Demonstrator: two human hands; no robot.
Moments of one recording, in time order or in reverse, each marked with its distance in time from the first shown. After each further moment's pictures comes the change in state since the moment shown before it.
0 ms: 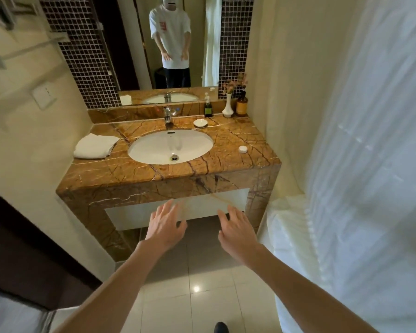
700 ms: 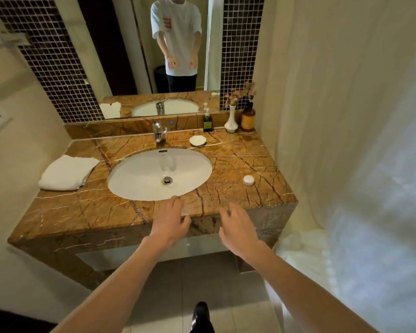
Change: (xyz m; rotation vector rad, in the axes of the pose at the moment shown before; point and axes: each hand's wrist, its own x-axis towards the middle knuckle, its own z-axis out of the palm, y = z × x) left_hand 0.262 0.022 0.021 0.012 0.005 -0.023; right_hand 0.242 0.113 0.012 -0.016 -0.026 -0.014
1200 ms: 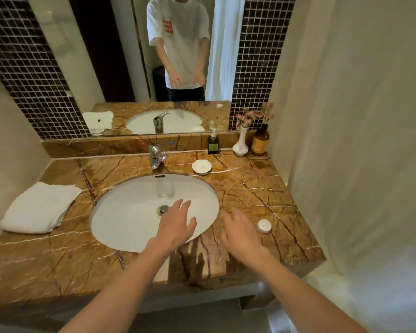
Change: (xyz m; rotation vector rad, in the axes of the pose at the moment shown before) left_hand 0.207 -0.036 0.003 -0.088 -0.097 -0.022; right_hand 0.200 0.031 0.001 0.064 -0.060 0.077
